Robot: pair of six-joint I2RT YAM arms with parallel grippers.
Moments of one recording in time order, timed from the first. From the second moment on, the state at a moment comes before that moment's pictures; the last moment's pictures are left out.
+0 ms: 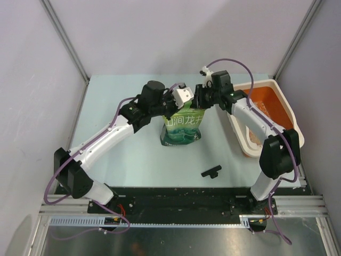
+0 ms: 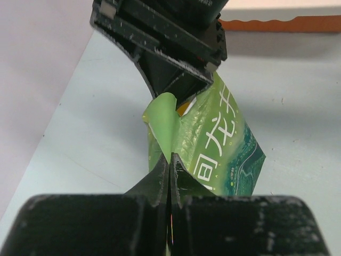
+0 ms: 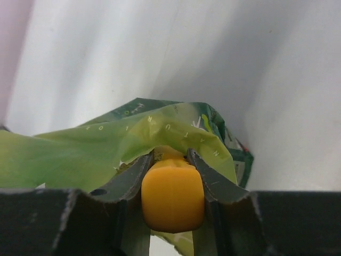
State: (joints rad) left arm -0.71 1.48 1.40 -0.38 0.22 0.47; right arm 0.43 1.70 1.48 -0.42 -0.33 0.26
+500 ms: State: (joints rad) left arm -0.70 1.47 1.39 -0.35 0.22 0.47; right arm 0.16 1.78 1.44 -0.20 -0.77 0.75
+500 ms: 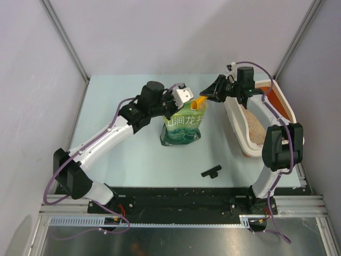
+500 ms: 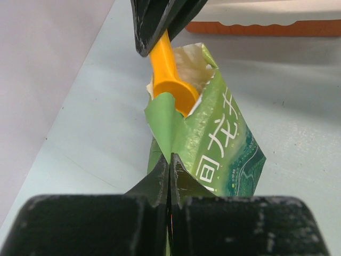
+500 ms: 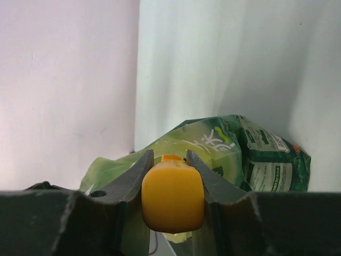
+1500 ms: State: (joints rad) left arm -0.70 1.48 1.41 -0.36 0.18 0.51; right arm -0.06 1.59 1.28 -0.07 -0.83 1.02
